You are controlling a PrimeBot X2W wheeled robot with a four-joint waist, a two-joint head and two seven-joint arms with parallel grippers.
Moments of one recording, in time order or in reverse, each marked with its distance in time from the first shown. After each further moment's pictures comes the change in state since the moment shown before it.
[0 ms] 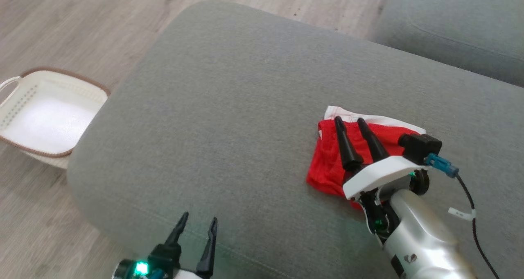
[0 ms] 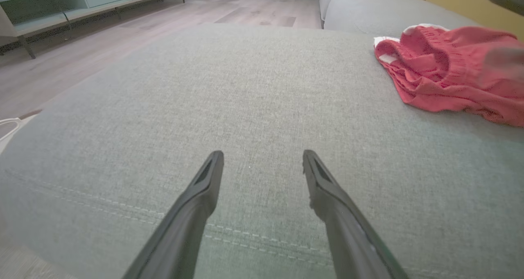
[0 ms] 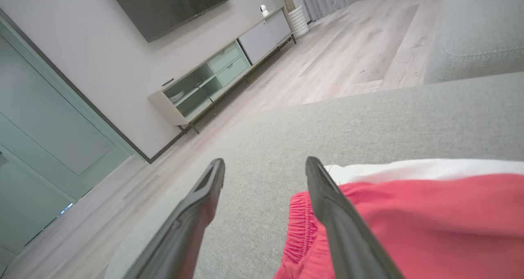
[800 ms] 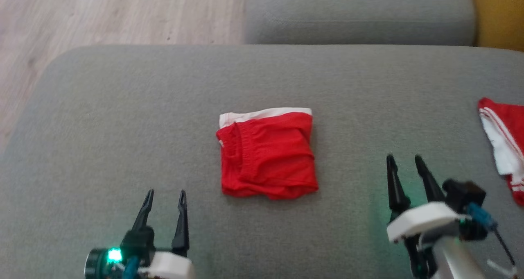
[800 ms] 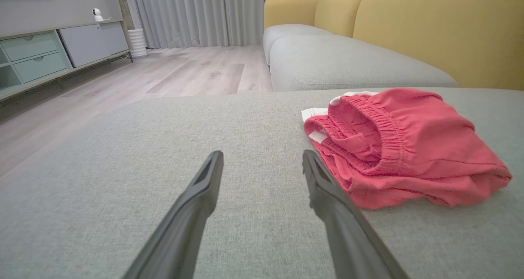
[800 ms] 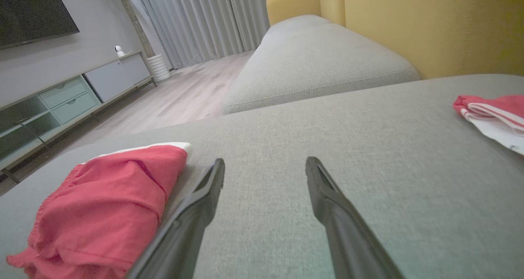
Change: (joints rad) left arm -0.020 -0.001 0.136 -0.109 0.021 0.081 0.000; right arm 0.259 0.001 -0.360 -0.183 -0.433 0.000 0.000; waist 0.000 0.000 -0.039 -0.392
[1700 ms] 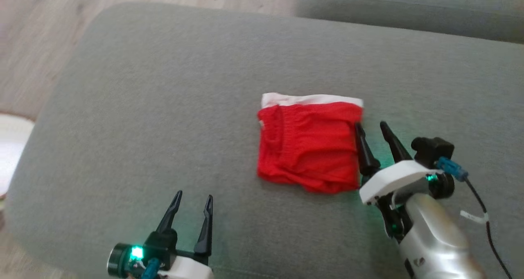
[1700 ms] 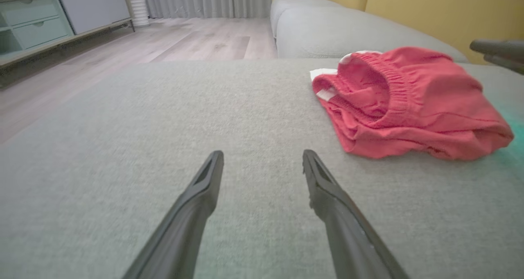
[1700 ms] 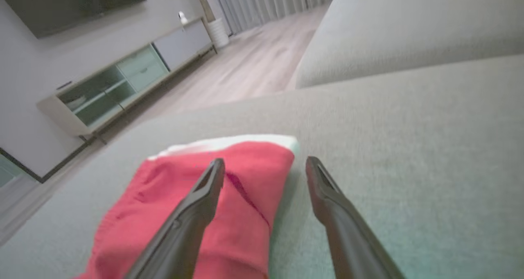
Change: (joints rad) left arm 0.013 0.001 -0.101 -0.023 -0.004 -0.028 0.000; right arm -0.236 0.001 0.196 0.195 0.167 0.000 0.000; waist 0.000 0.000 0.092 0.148
